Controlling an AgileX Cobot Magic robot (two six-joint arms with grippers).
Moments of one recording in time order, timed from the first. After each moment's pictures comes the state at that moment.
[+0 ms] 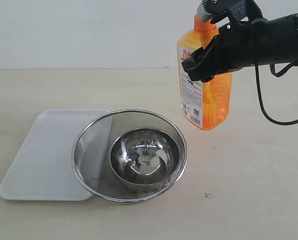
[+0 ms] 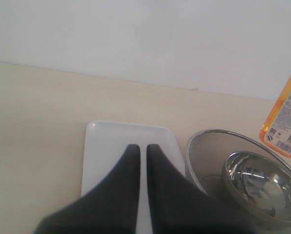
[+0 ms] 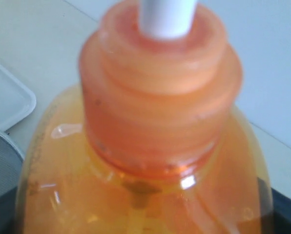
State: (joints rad) left arm -0.54 0.00 -0.28 0.56 0.67 -0.81; right arm 0.36 1.57 -1.03 1.32 0.17 -1.62
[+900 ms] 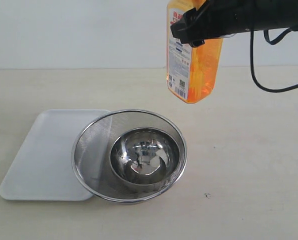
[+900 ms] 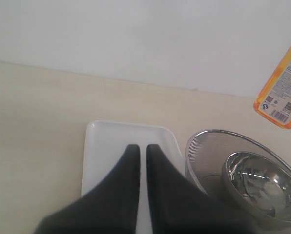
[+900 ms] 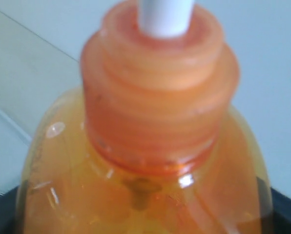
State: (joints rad) left arm -0.54 0.00 -0.28 0.56 0.67 -0.81; right arm 0.36 1.57 -1.18 1.30 0.25 -1.53
